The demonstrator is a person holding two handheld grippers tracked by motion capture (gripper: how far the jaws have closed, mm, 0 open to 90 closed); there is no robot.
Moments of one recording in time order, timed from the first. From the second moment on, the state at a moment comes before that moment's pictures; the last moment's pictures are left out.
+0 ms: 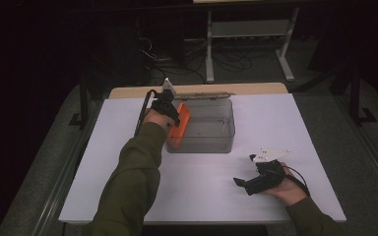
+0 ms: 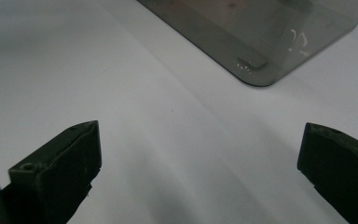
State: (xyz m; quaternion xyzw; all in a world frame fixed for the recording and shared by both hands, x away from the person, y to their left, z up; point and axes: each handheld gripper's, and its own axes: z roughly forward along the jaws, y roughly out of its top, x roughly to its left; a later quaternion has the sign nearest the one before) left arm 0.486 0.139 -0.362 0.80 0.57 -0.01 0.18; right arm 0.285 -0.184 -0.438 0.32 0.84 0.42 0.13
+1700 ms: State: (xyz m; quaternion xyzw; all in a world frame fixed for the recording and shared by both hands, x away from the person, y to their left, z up) left arm 0.489 0.142 -0.341 0.80 0.56 0.02 0.19; right arm 0.286 -0.184 -0.437 0.32 0.84 0.42 0.13
